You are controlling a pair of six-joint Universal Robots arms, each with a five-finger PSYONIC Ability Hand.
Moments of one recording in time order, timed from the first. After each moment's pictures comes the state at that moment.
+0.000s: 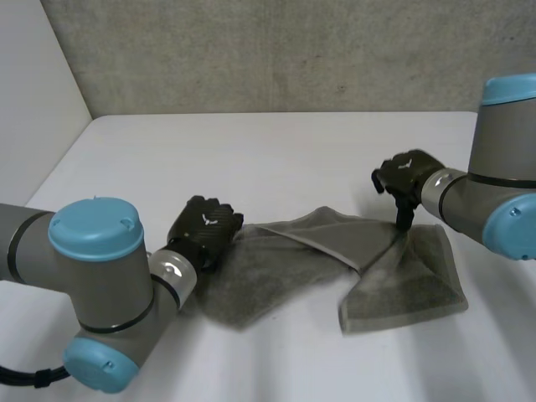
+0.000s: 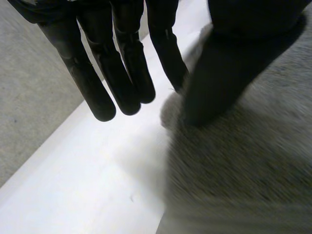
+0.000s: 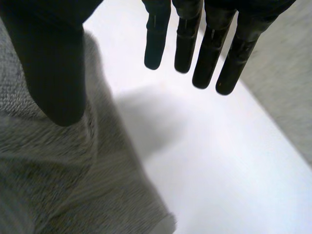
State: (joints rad) left arm 4.13 -2.03 -1.64 3.39 -1.55 3.62; right arm 1.88 -0.91 1.03 0.36 1.44 2.51; left_hand 0.95 0.96 0.96 0.97 0.80; right_hand 0.43 0.49 0.49 0.49 0.32
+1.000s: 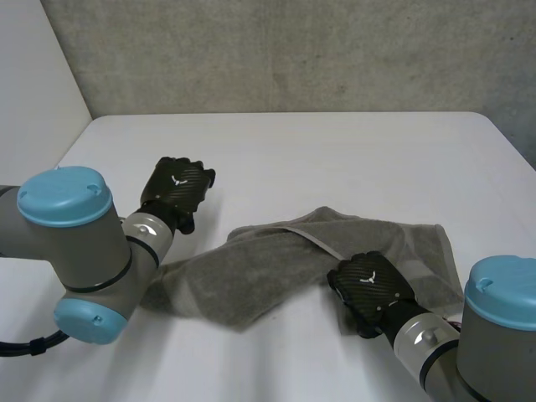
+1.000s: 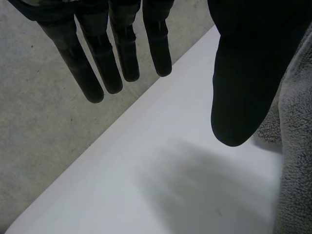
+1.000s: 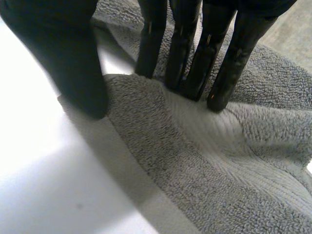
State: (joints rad) left arm 4.25 -2.04 -1.57 3.46 -1.54 3.58; right arm 2.07 -1.29 1.99 -0.27 1.41 2.71; left_hand 0.53 0.53 0.53 0.53 0.35; right_hand 0.72 0.85 0.83 0.83 0.63
